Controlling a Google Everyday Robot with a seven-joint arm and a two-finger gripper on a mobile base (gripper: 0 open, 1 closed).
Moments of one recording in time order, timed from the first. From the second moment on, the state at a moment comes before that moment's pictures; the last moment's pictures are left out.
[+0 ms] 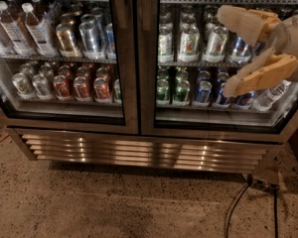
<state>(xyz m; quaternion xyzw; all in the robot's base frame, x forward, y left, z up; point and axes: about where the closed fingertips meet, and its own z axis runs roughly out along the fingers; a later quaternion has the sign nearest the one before) 0.438 -0.117 1.057 -0.49 0.51 0.41 0.57</state>
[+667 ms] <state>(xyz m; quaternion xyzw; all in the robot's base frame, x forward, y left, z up) 0.443 -0.082 1.050 -0.50 0.52 0.41 0.56</state>
